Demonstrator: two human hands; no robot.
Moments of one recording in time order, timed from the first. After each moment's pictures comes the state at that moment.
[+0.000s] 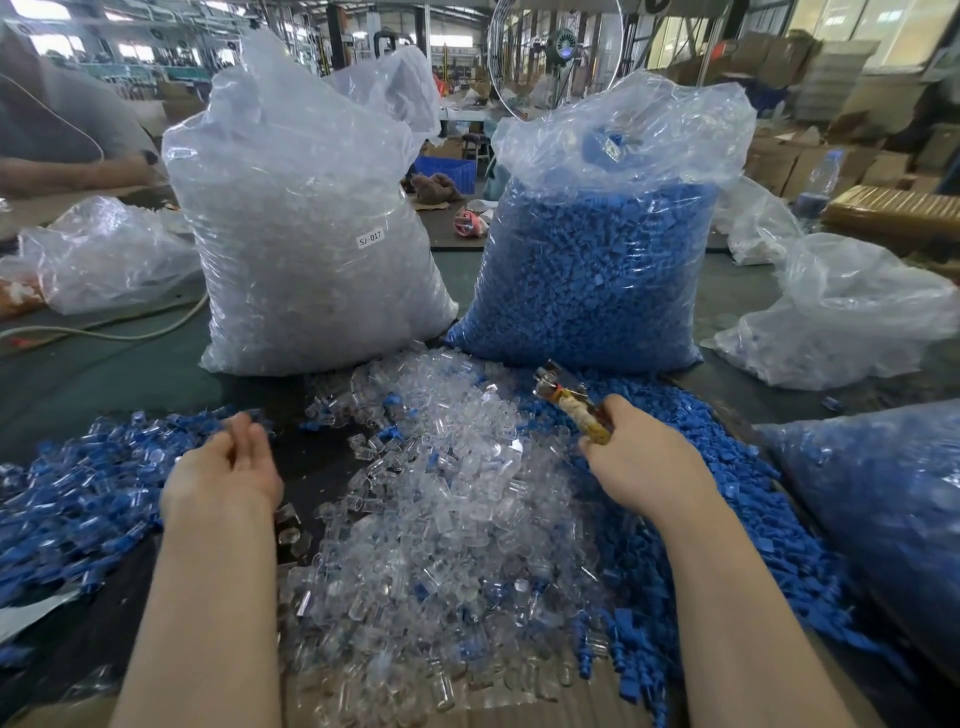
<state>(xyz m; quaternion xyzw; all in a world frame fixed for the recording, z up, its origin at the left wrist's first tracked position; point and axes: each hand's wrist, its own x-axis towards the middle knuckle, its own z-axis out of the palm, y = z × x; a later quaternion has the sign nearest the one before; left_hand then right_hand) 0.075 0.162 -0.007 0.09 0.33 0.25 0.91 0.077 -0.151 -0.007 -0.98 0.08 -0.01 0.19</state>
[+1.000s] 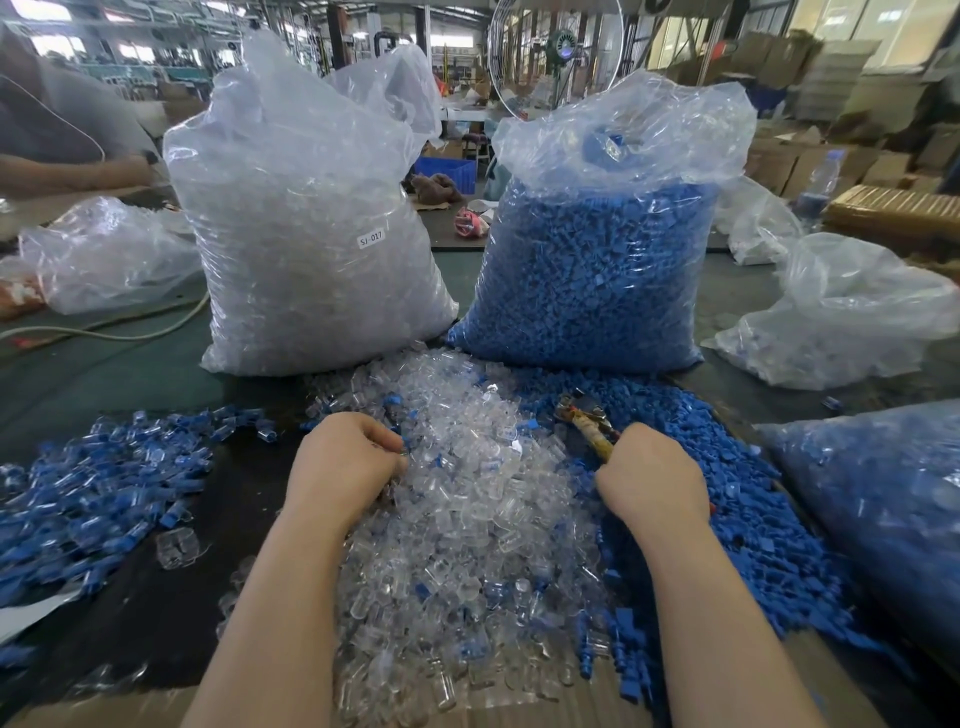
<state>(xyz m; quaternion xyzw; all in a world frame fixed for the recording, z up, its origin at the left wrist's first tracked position) 0.082 0.104 -0.015 0.90 0.14 0.02 0.41 0.074 -0.146 -0.023 -0.97 0.20 -0.02 0.15</state>
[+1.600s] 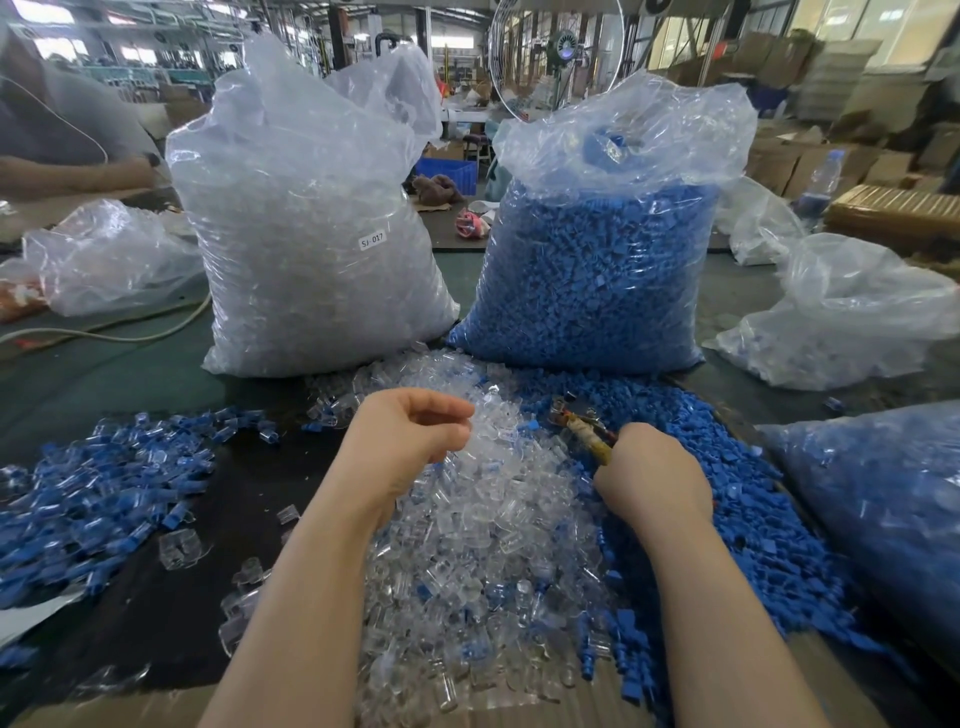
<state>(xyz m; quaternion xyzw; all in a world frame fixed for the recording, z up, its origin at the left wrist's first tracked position) 0.074 0.073 0.007 0.78 0.01 -0.02 0.62 0.077 -0.145 -0.020 -0.97 0.19 -0.01 0.15</state>
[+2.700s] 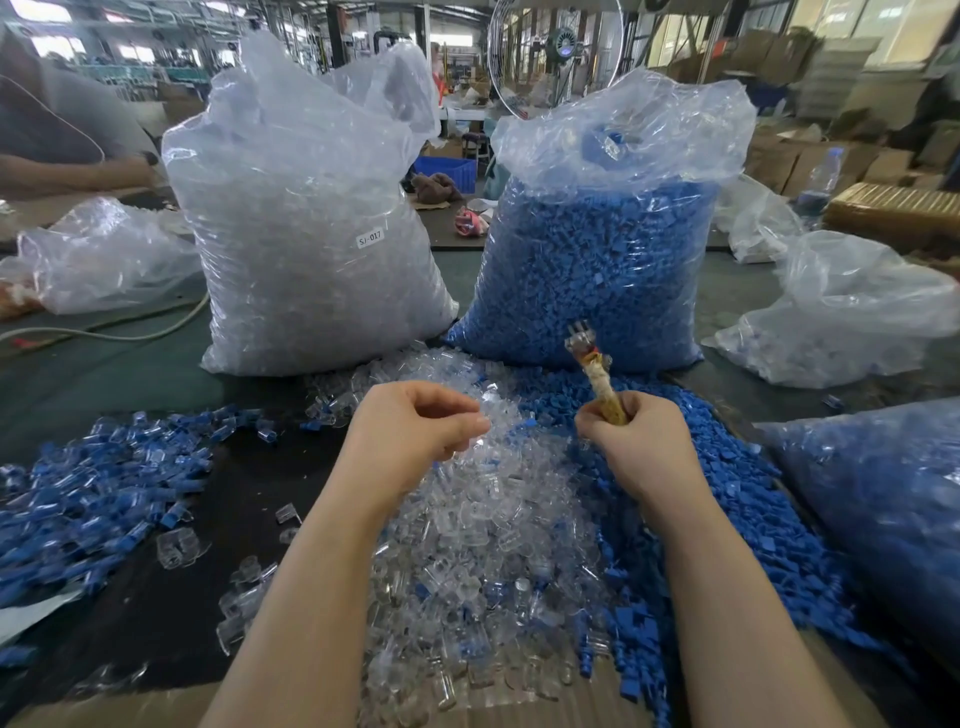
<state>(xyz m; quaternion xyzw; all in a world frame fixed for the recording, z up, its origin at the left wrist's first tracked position) 0.072 0.065 0.012 0.80 0.00 0.00 0.60 0.085 -0.152 -0.019 -0.85 0.13 -0.10 0.50</state>
